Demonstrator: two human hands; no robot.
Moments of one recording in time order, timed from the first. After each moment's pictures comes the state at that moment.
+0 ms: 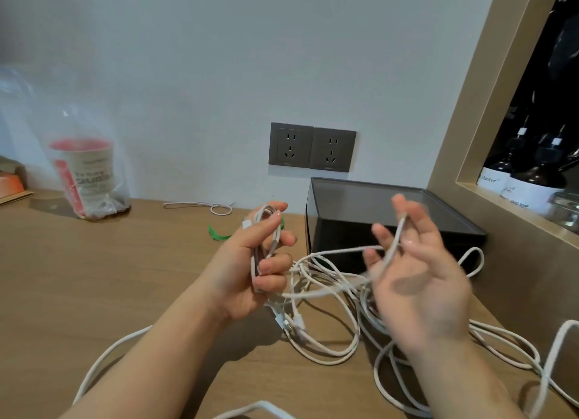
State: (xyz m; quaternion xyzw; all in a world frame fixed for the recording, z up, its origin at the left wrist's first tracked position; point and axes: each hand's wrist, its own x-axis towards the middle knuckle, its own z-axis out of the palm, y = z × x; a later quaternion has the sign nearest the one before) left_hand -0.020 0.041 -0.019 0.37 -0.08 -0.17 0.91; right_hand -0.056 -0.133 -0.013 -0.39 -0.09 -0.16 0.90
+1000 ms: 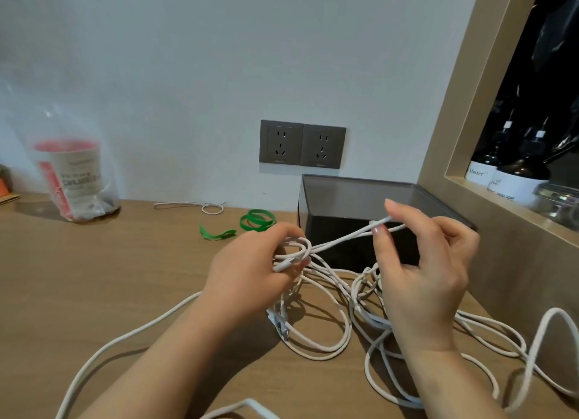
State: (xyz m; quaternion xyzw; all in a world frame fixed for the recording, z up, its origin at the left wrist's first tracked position) left_hand -0.029 0.032 -0.024 0.89 -0.23 0.23 0.32; right_hand -0.042 -0.146 -0.032 -0.71 -0.11 -0.65 0.24
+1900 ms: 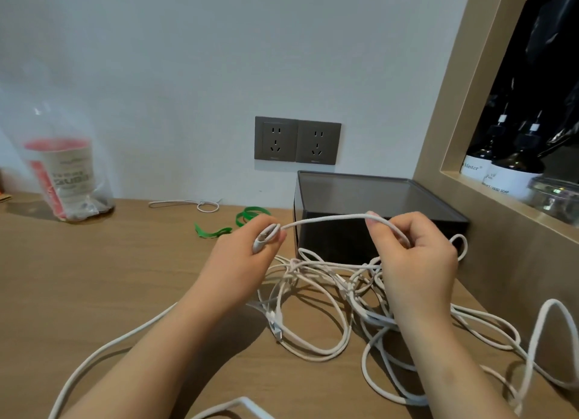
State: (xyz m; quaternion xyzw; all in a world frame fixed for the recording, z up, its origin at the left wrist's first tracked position) left_hand -0.017 0.036 -0.032 0.86 -0.17 0.19 0.45; right_hand -0.047 -0.146 -0.024 -0.75 -0.03 -0.44 0.49
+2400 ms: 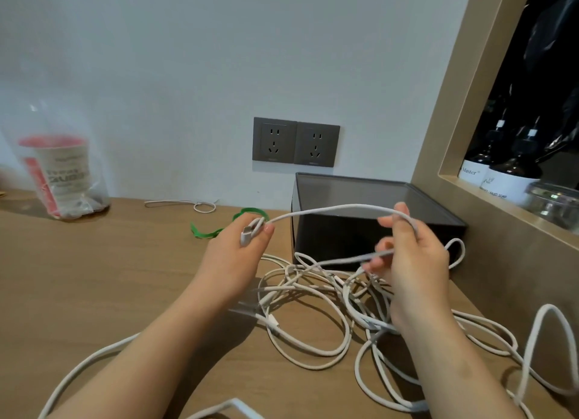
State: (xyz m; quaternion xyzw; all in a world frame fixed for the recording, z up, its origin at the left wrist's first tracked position) left_hand -0.009 0.031 -0.038 0.81 -0.10 0.15 0.56; right_hand -0.043 -0.149 -0.015 -0.64 0.10 -0.26 0.72
